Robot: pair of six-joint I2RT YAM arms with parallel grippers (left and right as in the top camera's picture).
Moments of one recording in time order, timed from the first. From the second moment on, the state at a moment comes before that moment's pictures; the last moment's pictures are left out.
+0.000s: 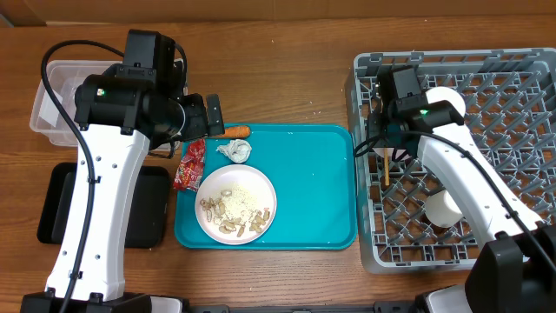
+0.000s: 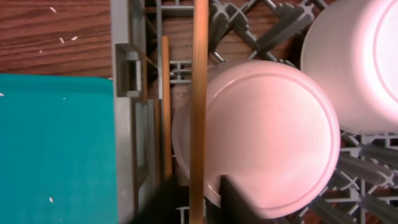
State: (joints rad) left arm -0.14 1.56 1.73 -1.37 0.10 -0.34; right arm 0.25 1.63 1.26 -0.82 0.15 0.23
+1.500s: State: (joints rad) left arm -0.14 1.56 1.73 -1.28 0.12 -0.38; right arm 0.36 0.73 1.42 -1.04 0.20 0.35
